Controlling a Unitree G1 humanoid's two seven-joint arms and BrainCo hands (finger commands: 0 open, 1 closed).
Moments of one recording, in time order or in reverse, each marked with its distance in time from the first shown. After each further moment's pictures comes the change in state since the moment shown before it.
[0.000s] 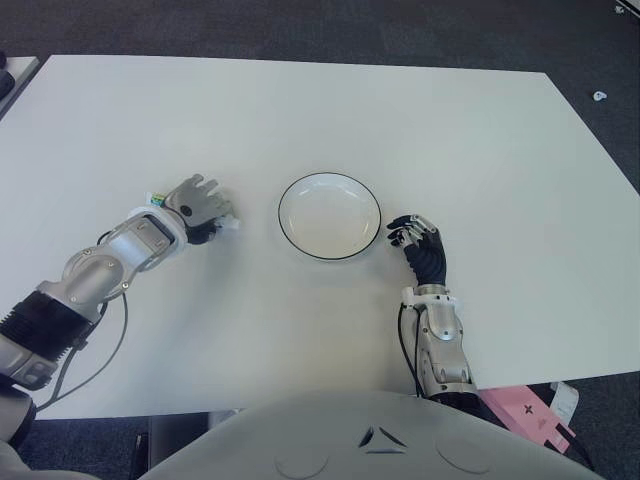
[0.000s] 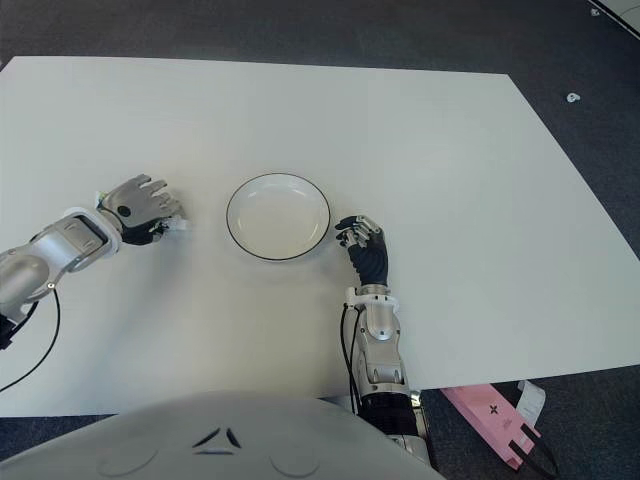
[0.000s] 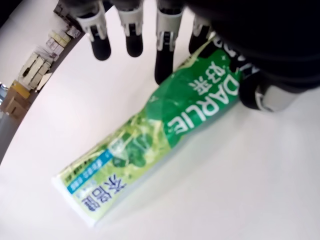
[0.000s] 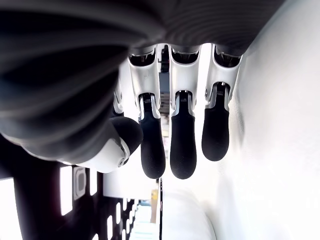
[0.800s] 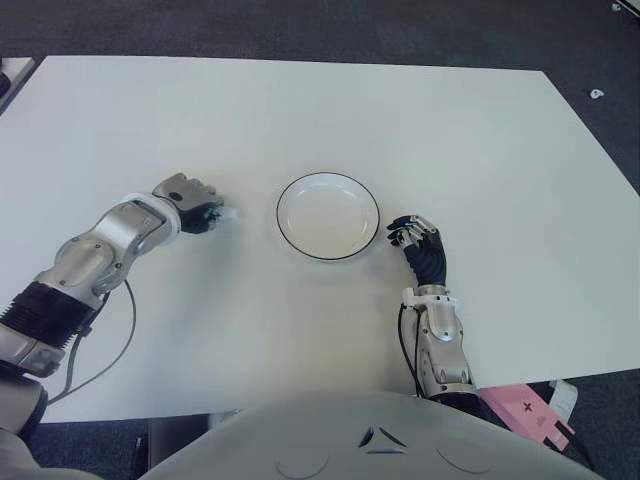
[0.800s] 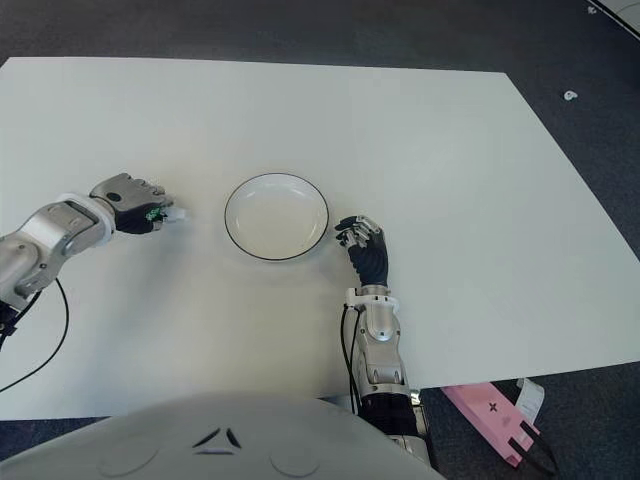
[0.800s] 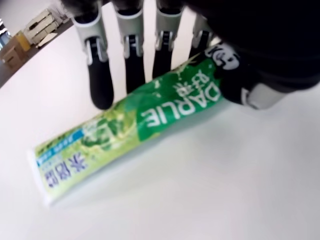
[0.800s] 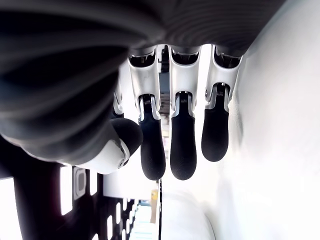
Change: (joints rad) left arm -0.021 -0.044 0.094 0.065 -0.306 0.040 -0.074; right arm -0.001 0.000 -0.003 0.000 -0.001 -0.012 0.001
